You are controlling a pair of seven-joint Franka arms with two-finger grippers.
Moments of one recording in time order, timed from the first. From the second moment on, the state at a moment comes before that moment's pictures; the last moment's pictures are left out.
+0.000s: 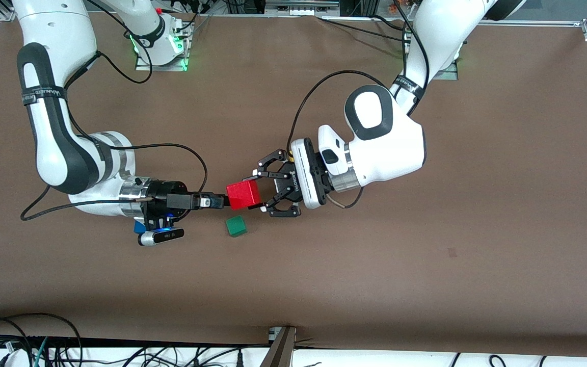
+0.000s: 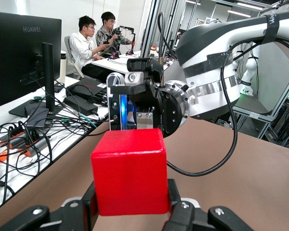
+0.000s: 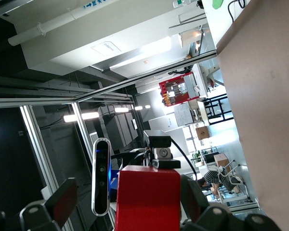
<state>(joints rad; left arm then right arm) -0.43 0.71 -0.25 -1.20 -1.24 2.47 1.40 0.19 0.63 0.06 -1.49 1.84 1.77 -0.31</state>
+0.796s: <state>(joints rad) -0.46 0.71 -0.25 -1.18 -1.24 2.53 1.40 0.19 0.64 0.06 -1.49 1.85 1.77 -0.32</state>
